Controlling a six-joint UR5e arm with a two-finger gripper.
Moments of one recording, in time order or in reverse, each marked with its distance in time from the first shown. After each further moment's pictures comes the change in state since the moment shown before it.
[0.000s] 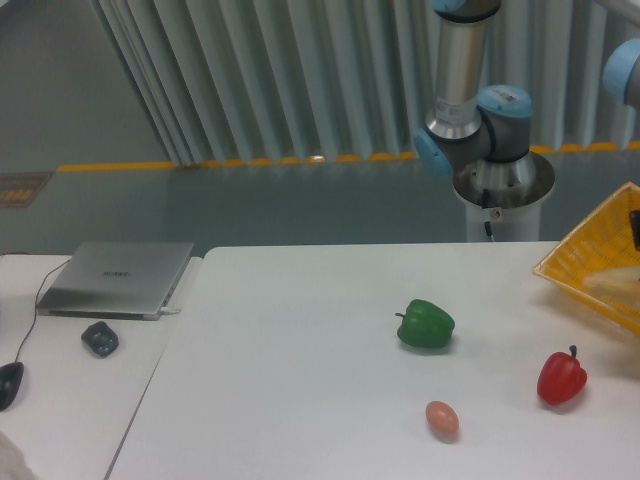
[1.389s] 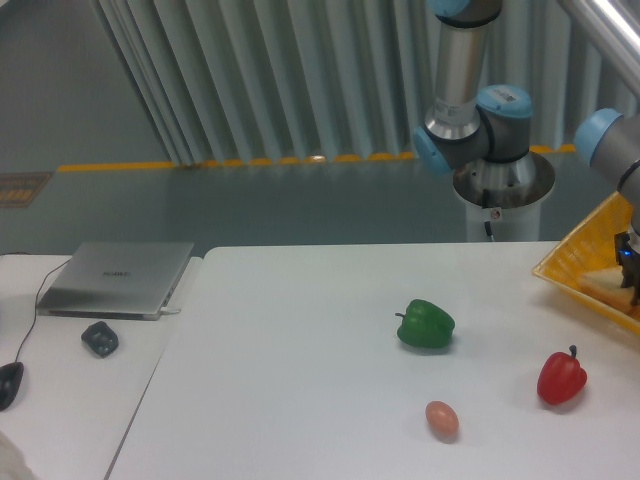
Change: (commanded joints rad) arm 0.026 -0.014 -0.265 0.080 0.279 0.183
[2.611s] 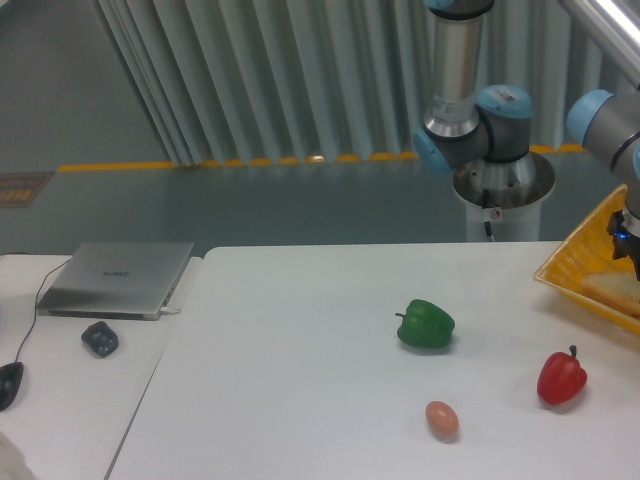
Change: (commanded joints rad) arm -0.005 0.035 -0.006 -0.006 -0.005 0.005
